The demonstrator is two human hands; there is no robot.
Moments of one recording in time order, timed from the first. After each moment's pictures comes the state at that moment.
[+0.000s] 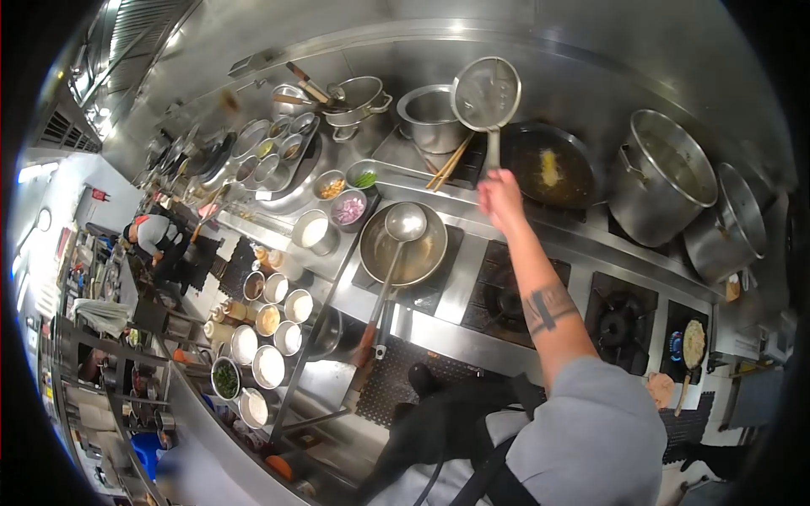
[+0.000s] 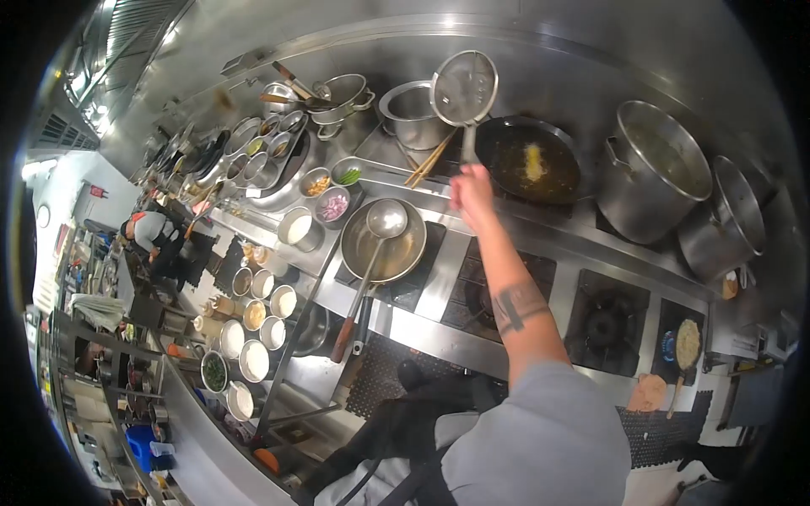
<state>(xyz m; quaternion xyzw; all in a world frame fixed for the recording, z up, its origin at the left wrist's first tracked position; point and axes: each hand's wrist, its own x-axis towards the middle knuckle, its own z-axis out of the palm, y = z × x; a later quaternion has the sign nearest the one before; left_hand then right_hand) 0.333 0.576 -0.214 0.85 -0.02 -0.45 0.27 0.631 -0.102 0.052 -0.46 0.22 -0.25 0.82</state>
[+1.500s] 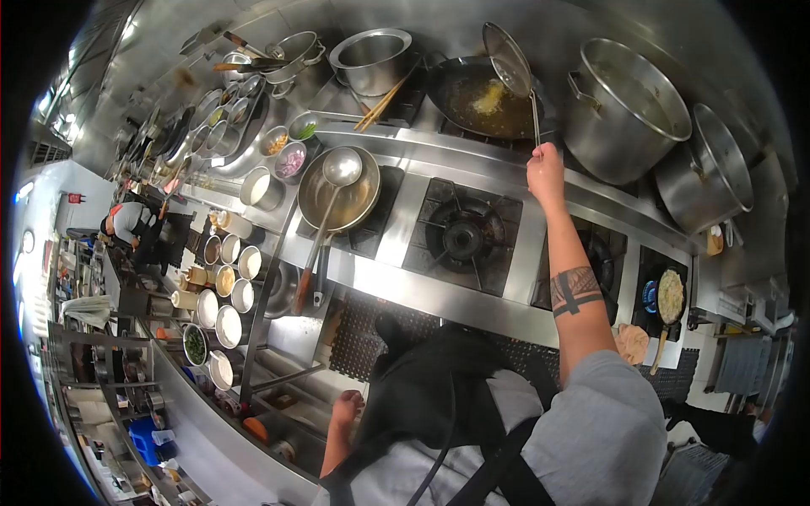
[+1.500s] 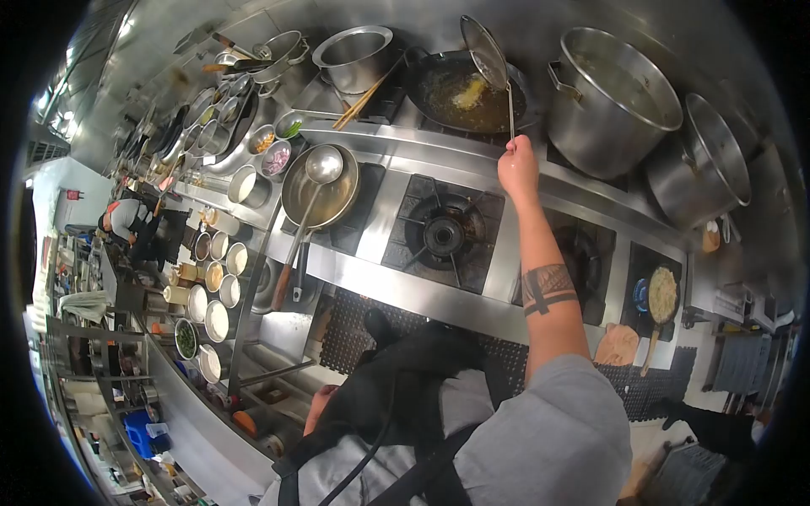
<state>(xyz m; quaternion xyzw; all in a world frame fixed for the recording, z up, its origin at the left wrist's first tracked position) 0.317 0.433 -0.136 0.82 0.17 -0.39 0.39 0.425 -0.257 -0.035 -0.78 0.37 -0.37 0.34</state>
